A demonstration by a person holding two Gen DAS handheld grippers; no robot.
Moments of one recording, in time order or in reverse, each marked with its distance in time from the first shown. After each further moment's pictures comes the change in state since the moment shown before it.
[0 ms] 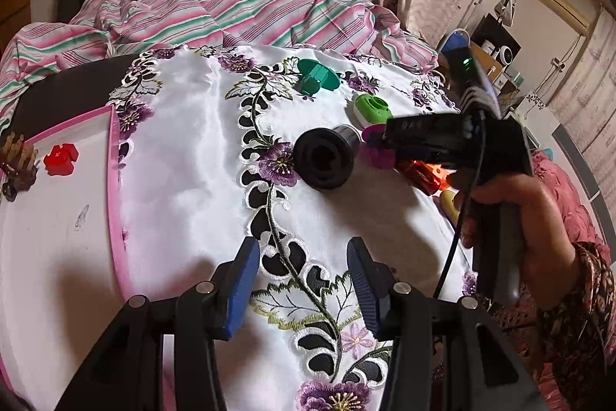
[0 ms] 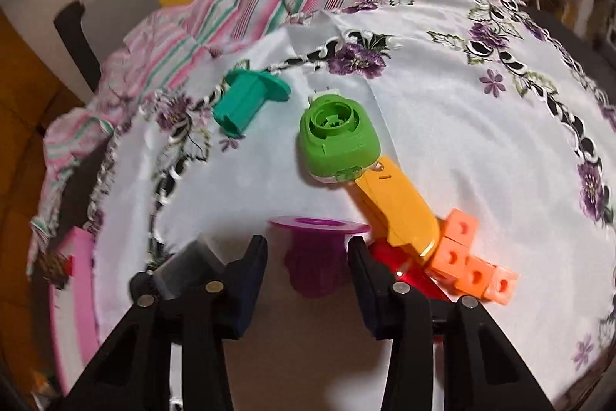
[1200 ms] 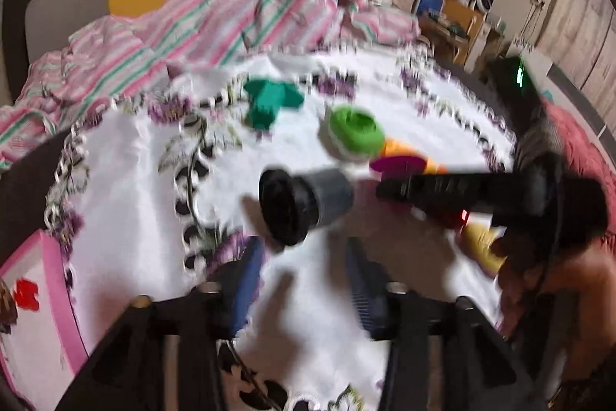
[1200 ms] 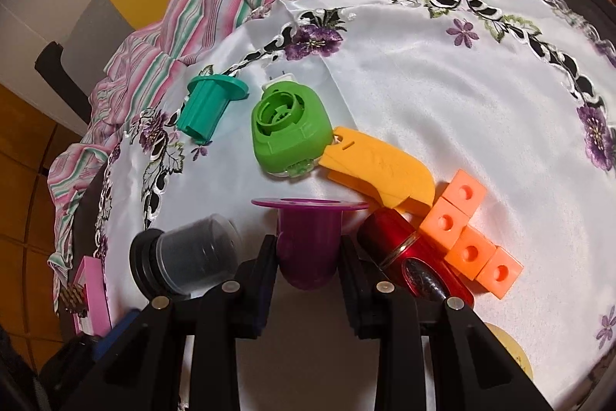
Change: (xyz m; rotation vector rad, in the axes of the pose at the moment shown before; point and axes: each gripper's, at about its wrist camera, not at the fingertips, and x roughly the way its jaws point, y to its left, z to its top) left arm 0.075 -0.046 0.083 0.233 0.031 0.039; right arm -0.006 -0.045 0.000 0.210 0.011 0.071
